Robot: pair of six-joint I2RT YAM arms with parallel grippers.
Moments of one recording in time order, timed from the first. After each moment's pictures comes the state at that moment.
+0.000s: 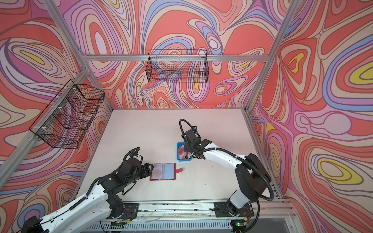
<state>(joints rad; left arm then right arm) -0.65 0.75 0.37 -0.41 -0.11 -0.87 0.69 1.61 1.07 -0.43 0.27 0.65</state>
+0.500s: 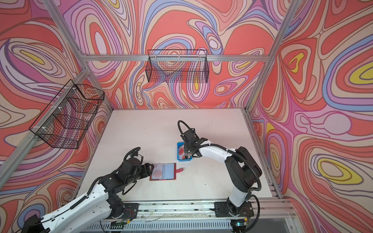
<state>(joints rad) -0.65 0.76 0.37 -0.41 -0.11 -0.87 0.65 1.72 1.09 -0.44 0.24 0.59</state>
